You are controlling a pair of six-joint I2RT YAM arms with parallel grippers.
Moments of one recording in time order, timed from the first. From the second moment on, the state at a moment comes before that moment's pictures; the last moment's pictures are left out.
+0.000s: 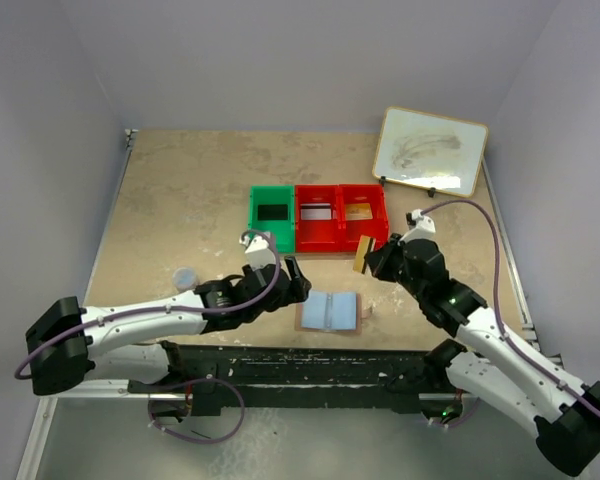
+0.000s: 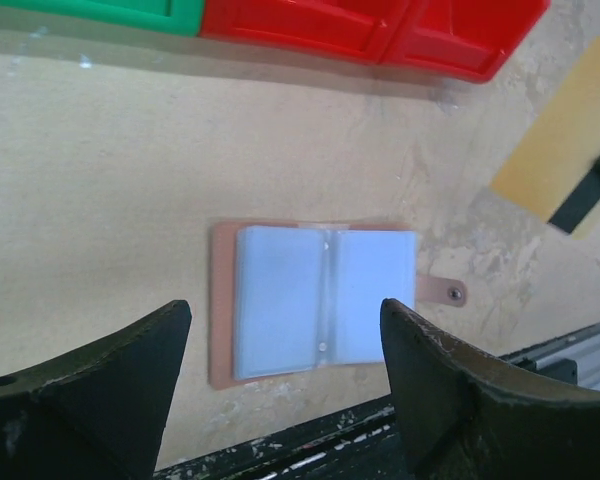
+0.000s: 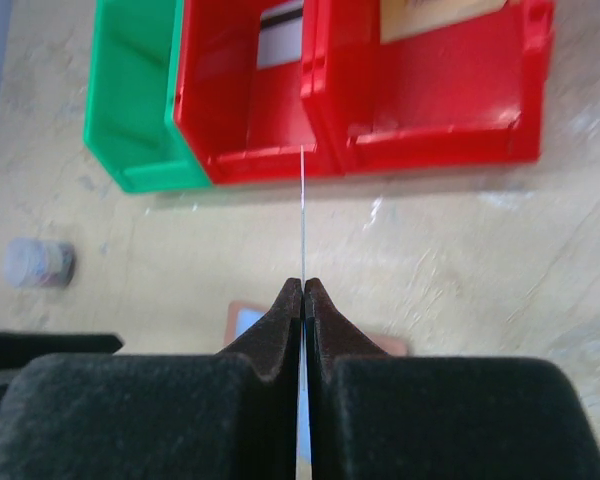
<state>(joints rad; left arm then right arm) -1.12 1.19 0.69 -0.20 -0.47 -1.07 0.60 0.74 0.51 -0.24 0.16 0.72</state>
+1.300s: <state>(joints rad) -1.12 0.83 0.65 -0.63 -0.70 -1.20 0.39 1.57 1.00 0.04 0.05 -0.56</state>
